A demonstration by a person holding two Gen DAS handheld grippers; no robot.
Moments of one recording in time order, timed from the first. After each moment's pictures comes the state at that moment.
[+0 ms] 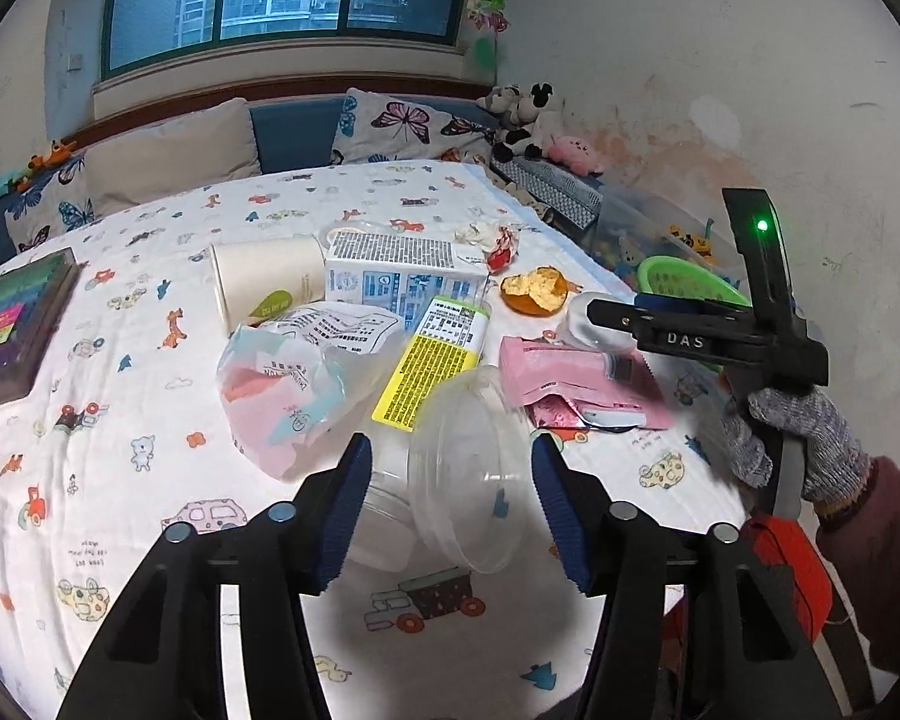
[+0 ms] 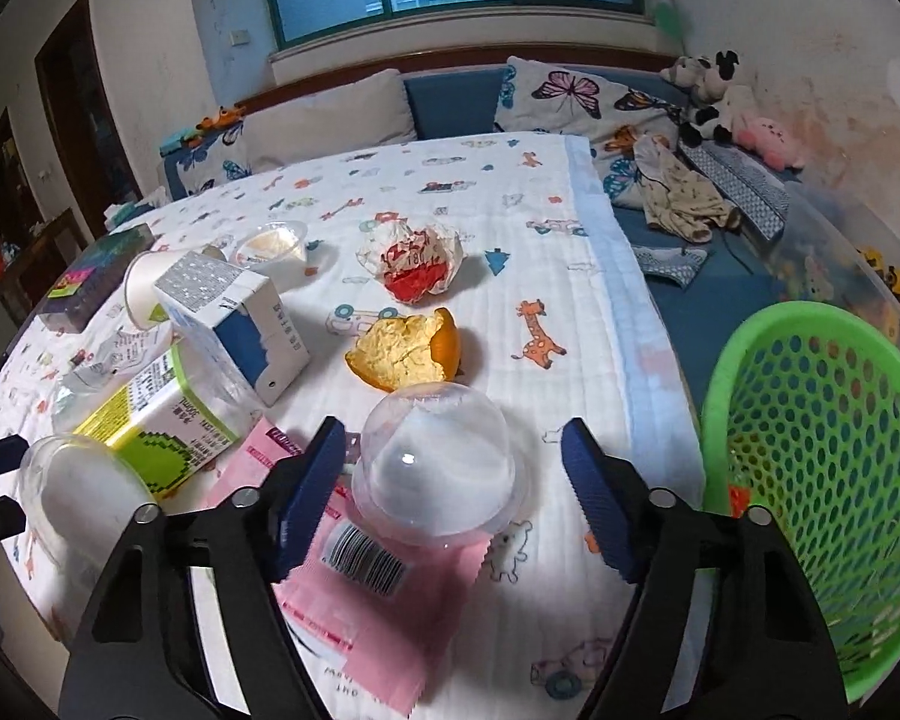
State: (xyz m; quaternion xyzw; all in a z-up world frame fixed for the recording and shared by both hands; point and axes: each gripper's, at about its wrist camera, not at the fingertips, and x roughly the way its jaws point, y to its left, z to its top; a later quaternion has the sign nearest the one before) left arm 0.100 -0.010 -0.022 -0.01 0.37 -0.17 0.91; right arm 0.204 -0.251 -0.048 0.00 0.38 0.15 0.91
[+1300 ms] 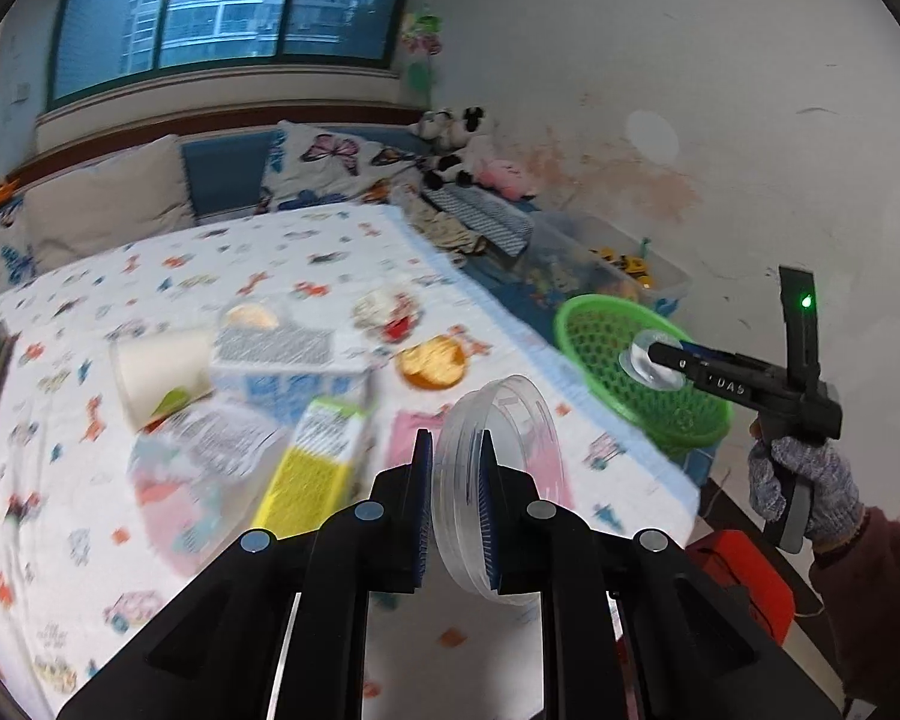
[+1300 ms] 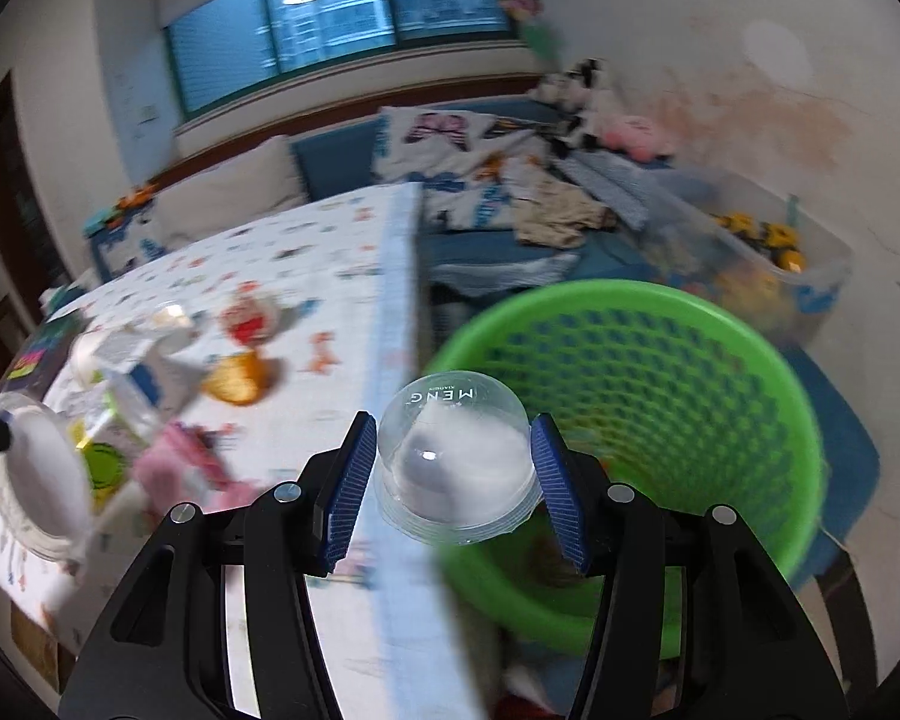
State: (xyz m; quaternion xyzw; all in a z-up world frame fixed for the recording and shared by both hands) left arm 0.124 -0.066 0.020 -0.01 0.34 -0.25 0.91; right arm 0.148 -0.387 -0.014 0.06 0.34 0.03 0.94
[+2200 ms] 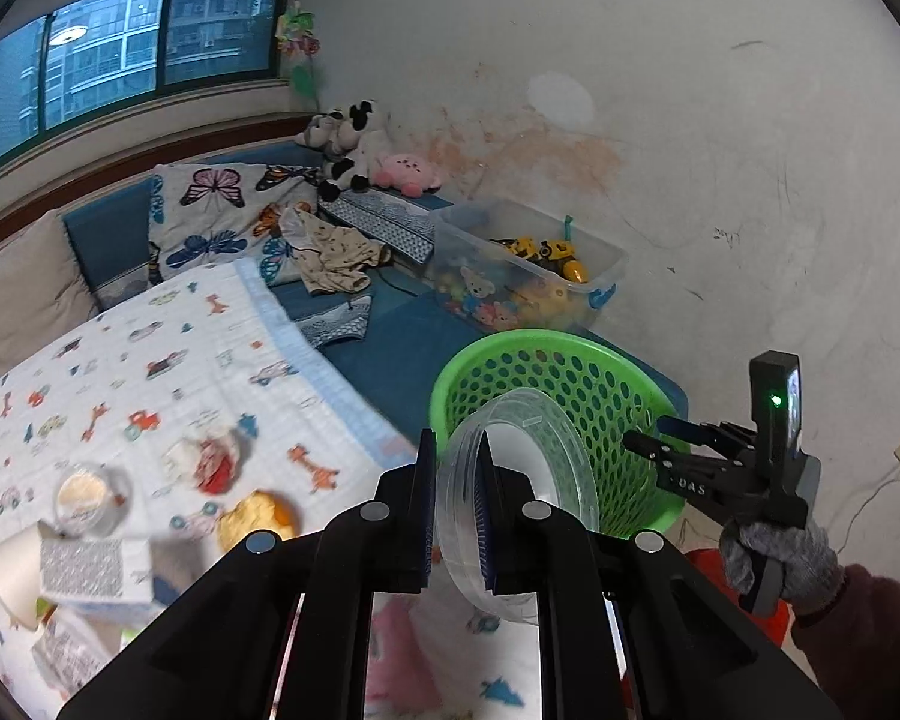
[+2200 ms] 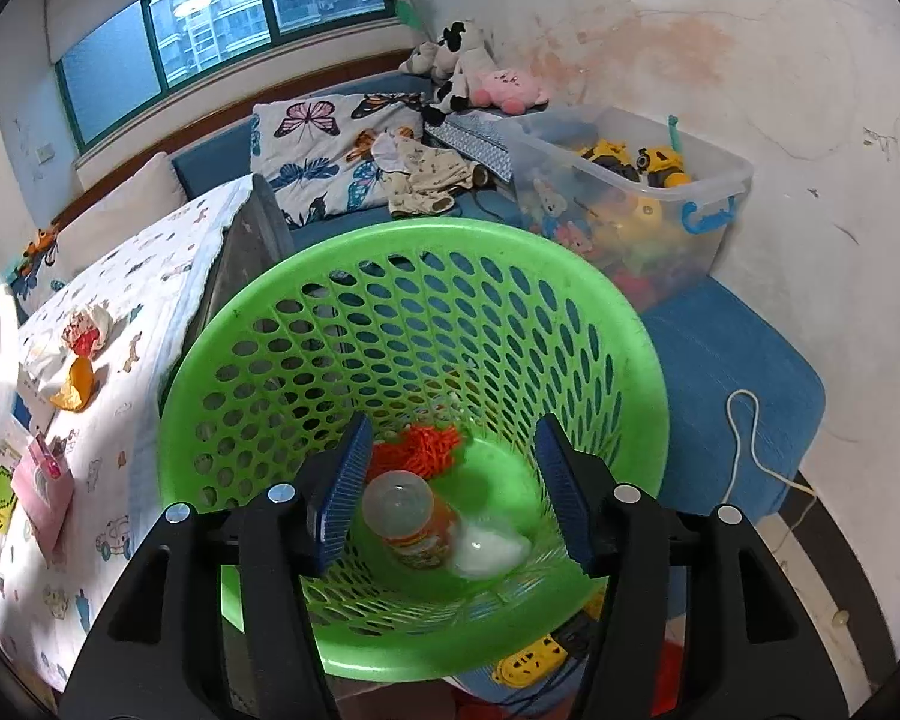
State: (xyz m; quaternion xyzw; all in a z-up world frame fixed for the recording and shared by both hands) left arm 0.204 -0.226 0.049 0.06 0.34 -0.33 0.88; right arm 0.140 -0.494 -0.060 0.10 0.37 -0.07 0.92
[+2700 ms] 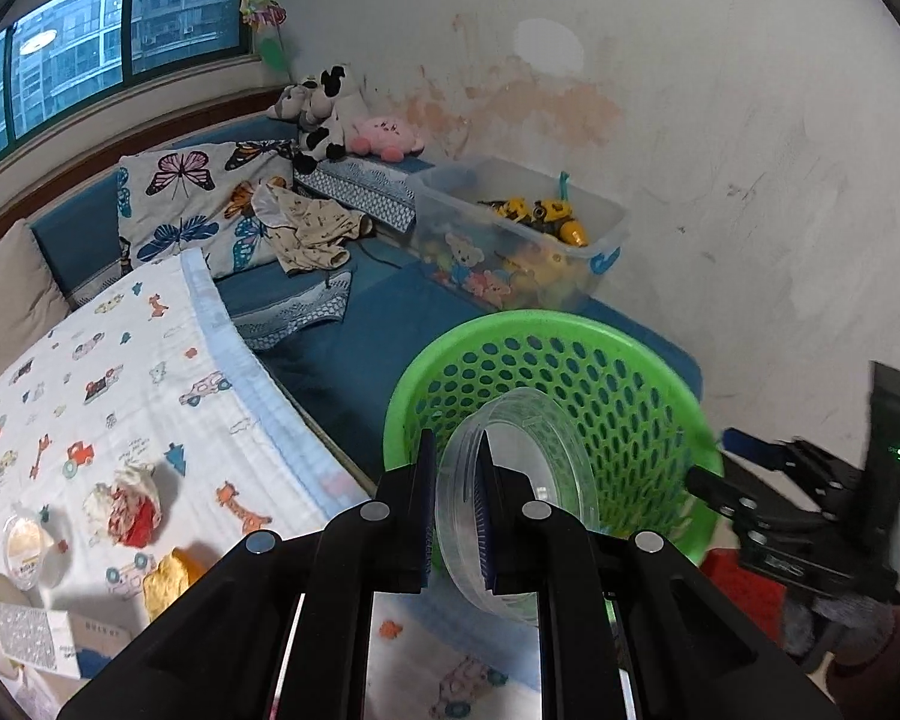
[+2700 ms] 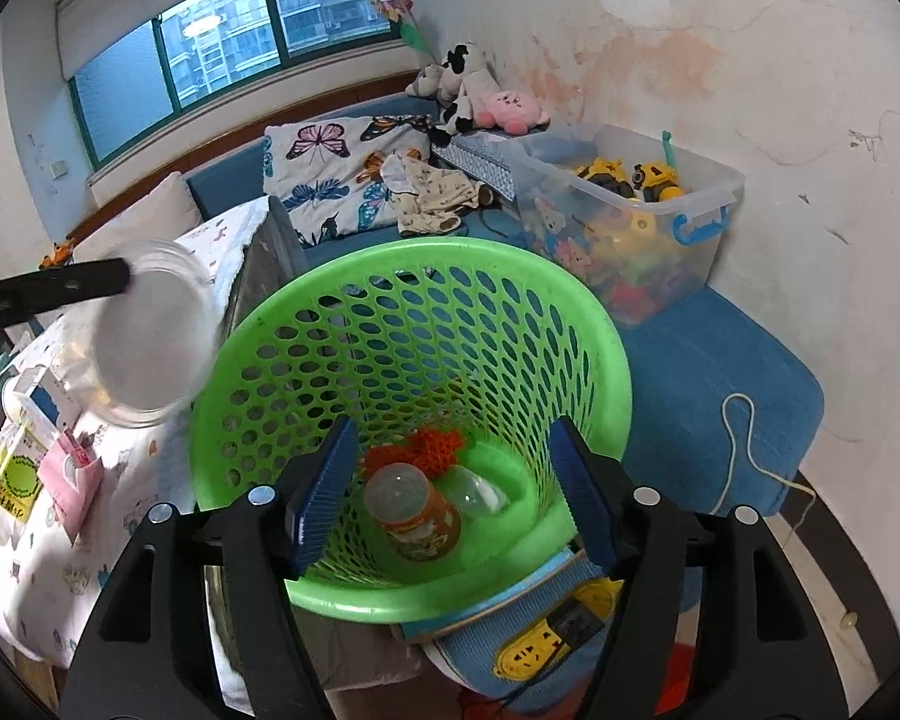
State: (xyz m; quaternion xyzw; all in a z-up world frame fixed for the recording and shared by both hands) left arm 0.243 -0.307 0.011 0.10 0.37 -0.32 0.86; right arm 0.109 -0.500 -0.046 0.11 0.35 -0.06 0.93
